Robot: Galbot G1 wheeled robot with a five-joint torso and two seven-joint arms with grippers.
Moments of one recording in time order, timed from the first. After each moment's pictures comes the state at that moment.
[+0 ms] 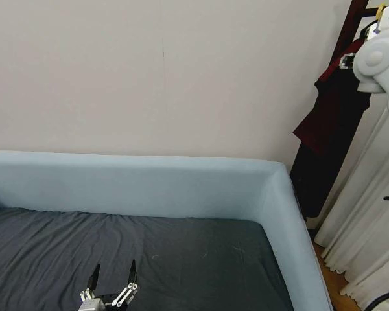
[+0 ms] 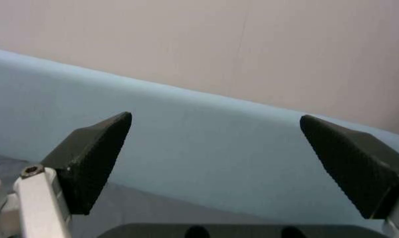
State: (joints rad) left arm 1.81 -1.23 -0.38 -2.09 -0.24 -0.53 -0.34; right arm 0.41 0.65 -0.40 1.50 1.27 -0.61 0.86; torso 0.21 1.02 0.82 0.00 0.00
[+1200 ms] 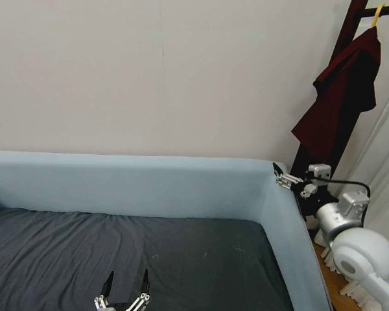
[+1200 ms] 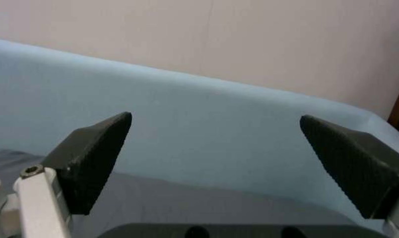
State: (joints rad) left arm 1.83 -1.28 -0.31 -2.03 -0.17 -0.56 -0.26; right arm -1.18 0.75 0.44 2.11 0.70 -0.10 0.36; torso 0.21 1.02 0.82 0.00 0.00
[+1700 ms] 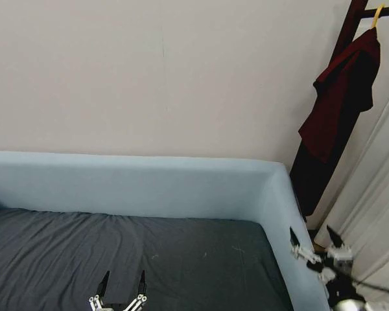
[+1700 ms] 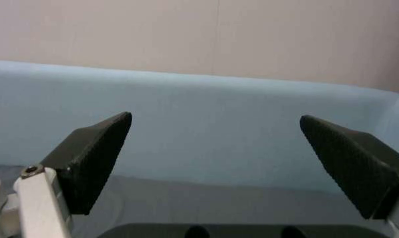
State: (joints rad) left arm 1.85 -1.25 -0.37 -2.05 -0.11 -0.52 -0.31; right arm -1.84 1.22 0.62 2.16 0.20 0.27 0.14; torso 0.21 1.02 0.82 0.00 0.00
